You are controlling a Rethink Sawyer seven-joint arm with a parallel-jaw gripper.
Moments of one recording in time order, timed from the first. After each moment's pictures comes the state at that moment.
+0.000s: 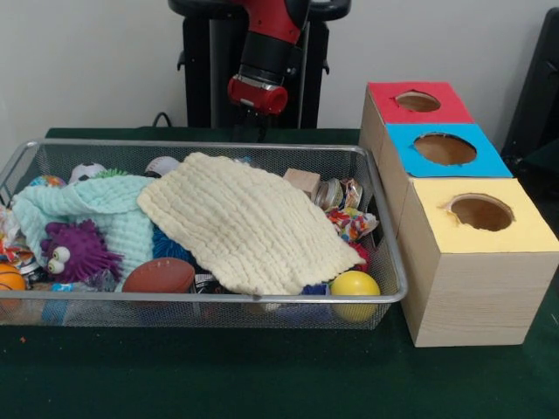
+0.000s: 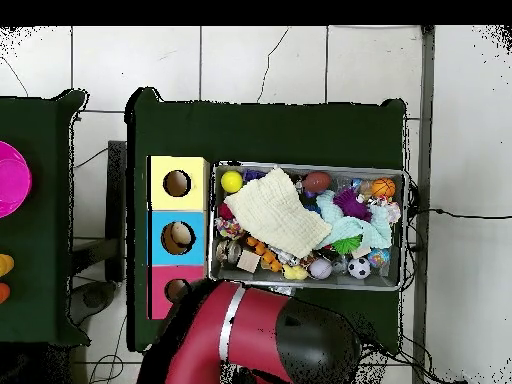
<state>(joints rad) -0.20 -0.02 -0.32 2.29 -0.11 -1.11 2.49</state>
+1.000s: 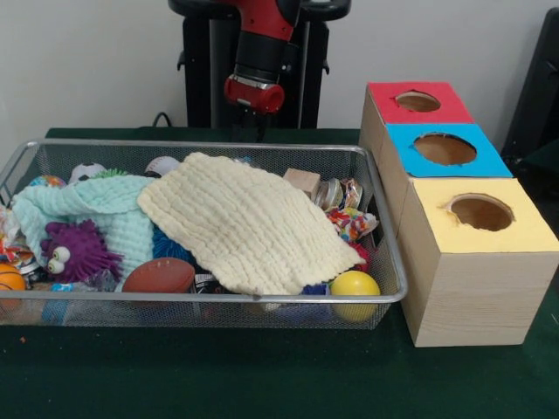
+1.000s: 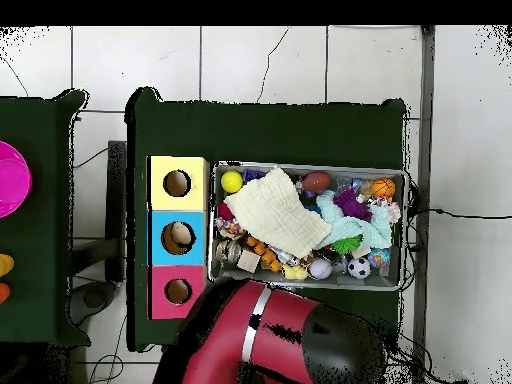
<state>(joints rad) -0.26 -0.04 -0.32 2.26 -0.21 -1.05 2.49</state>
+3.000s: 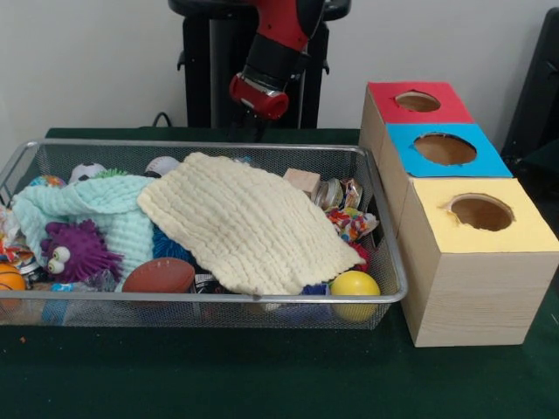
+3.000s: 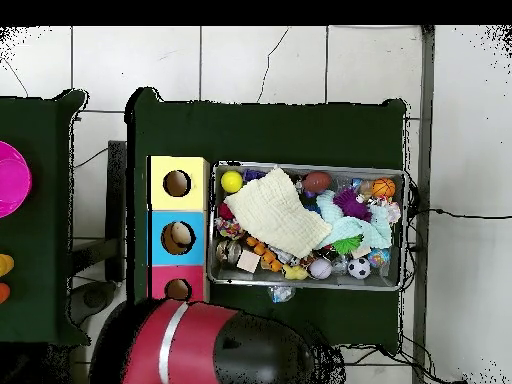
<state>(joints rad) -0.06 -0.10 -0.33 2.30 0.08 -0.84 2.49</state>
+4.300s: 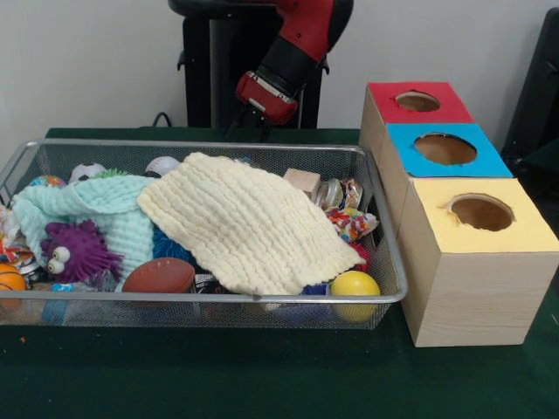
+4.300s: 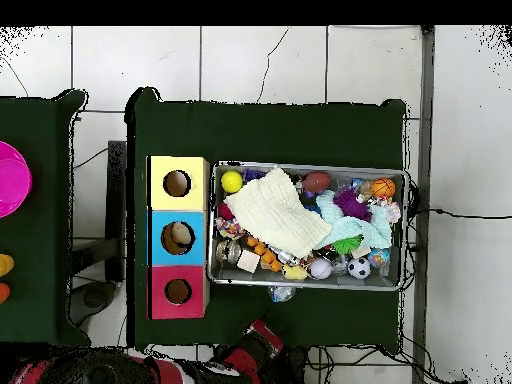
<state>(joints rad) 0.39 0.05 -0.50 2.22 0.28 -0.79 2.49</state>
